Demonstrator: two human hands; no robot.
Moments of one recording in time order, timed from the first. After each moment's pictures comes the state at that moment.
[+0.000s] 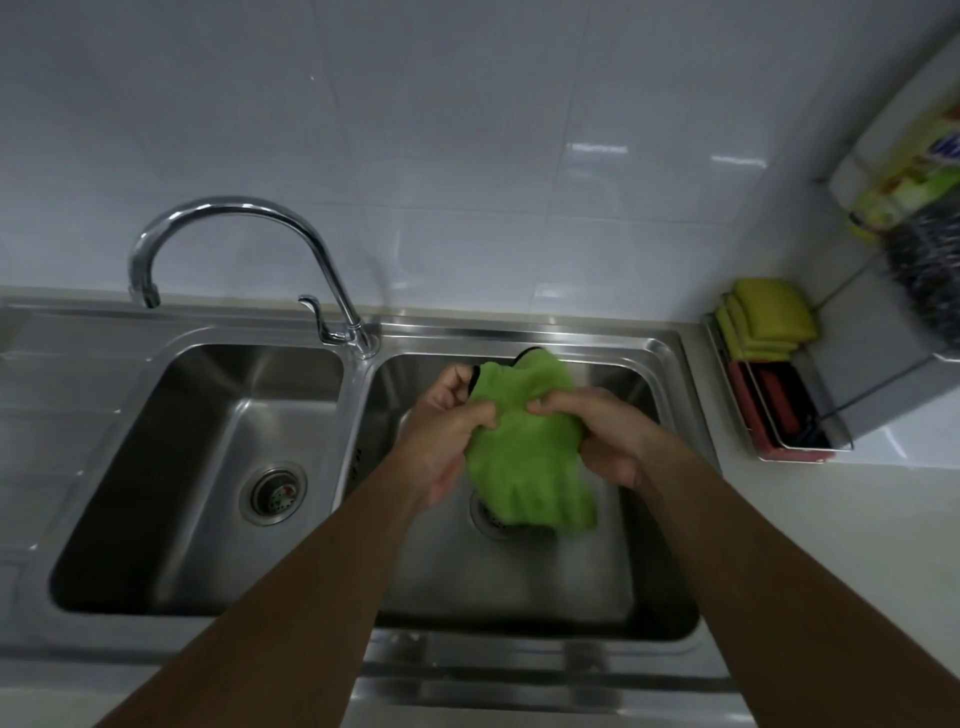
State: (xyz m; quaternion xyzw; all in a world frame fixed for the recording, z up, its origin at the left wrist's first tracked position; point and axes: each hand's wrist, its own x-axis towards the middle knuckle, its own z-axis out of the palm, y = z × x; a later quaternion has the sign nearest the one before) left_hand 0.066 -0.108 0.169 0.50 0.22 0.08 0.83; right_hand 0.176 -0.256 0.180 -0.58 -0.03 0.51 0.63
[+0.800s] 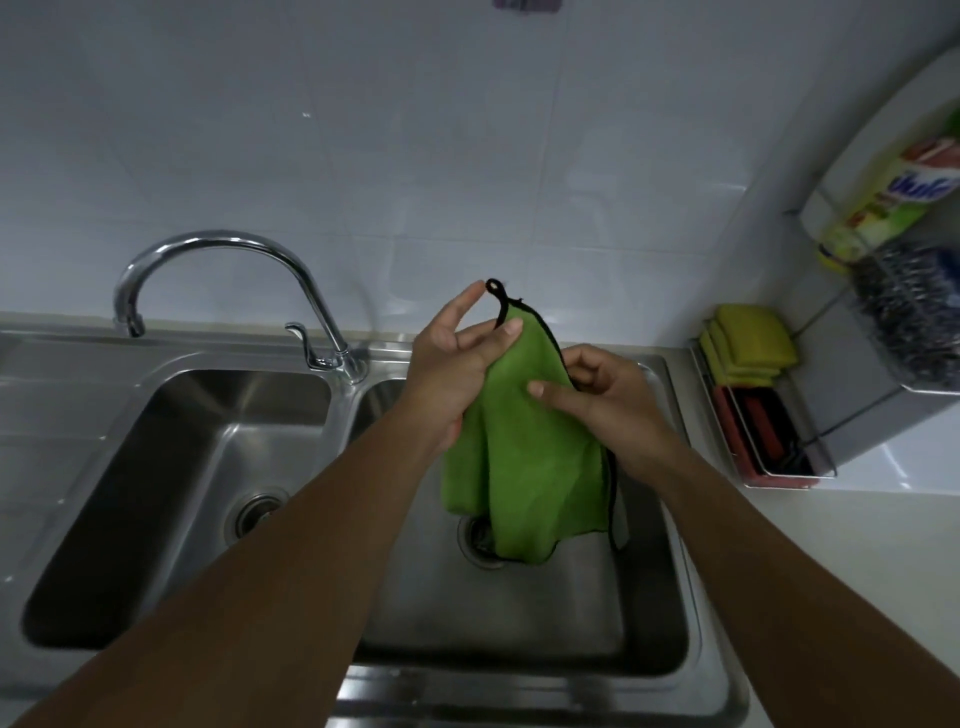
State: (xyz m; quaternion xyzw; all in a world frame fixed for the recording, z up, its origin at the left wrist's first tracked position) left_hand 0.123 -0.109 0.239 0.54 0.23 0.14 0.80; right_hand 0.193 -0.267 0.218 -0.69 -0.21 0.25 0.64
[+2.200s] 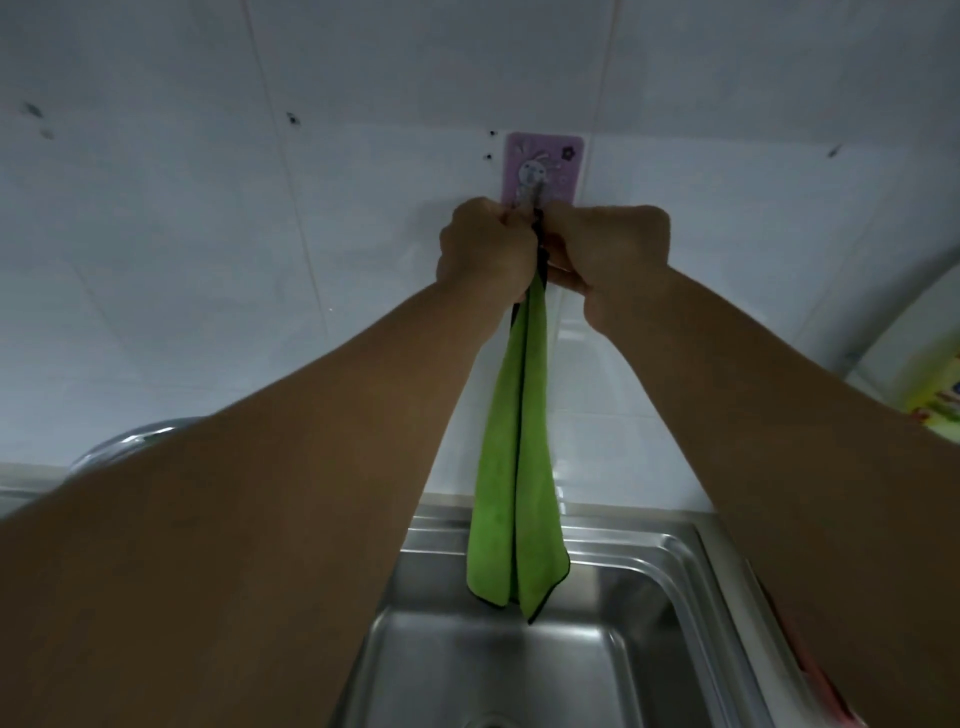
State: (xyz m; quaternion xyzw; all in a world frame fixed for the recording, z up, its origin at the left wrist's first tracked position) left_hand 0.320 -0.014 0.384 0.75 0.25 0.32 0.52; right_hand 0.356 -0.106 0.401 -0.66 -0.11 0.07 0.74
